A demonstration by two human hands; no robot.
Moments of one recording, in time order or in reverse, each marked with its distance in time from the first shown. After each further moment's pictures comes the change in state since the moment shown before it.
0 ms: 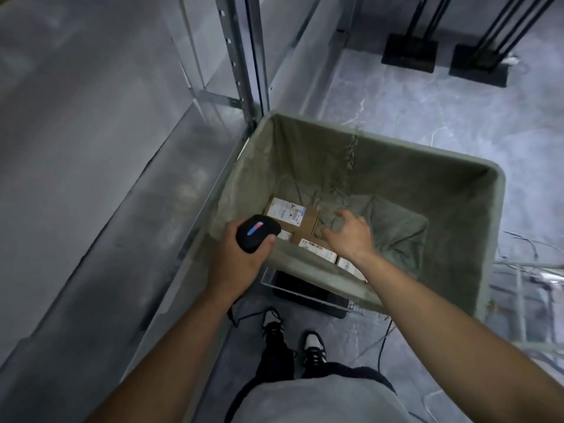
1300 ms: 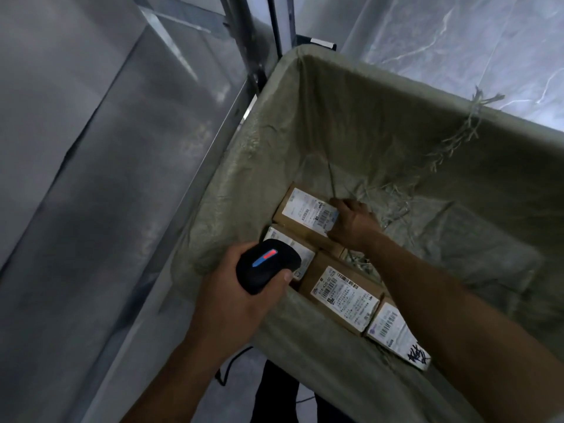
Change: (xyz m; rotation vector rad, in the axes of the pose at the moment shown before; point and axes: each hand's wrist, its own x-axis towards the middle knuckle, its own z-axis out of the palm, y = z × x) left_hand 0.119 -0.042 0.057 0.005 -0.093 -0.276; right_hand 0.271 0.041 0.150 -0.479 -0.408 -0.283
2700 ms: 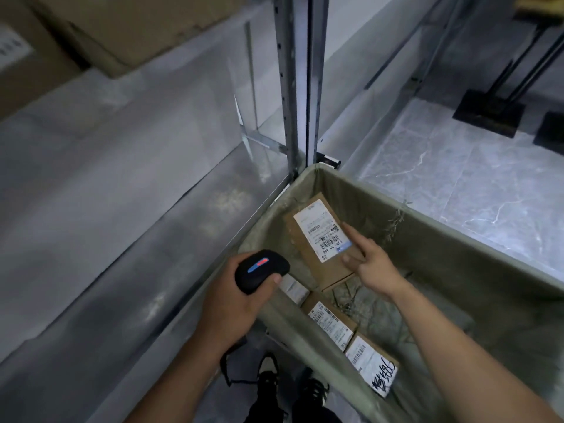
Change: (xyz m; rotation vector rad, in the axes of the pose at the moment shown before) left_hand -0.109 0.058 -0.052 -0.124 0.257 0.139; right_hand -0.189 -0.044 -0.147 0.701 0.165 -0.307
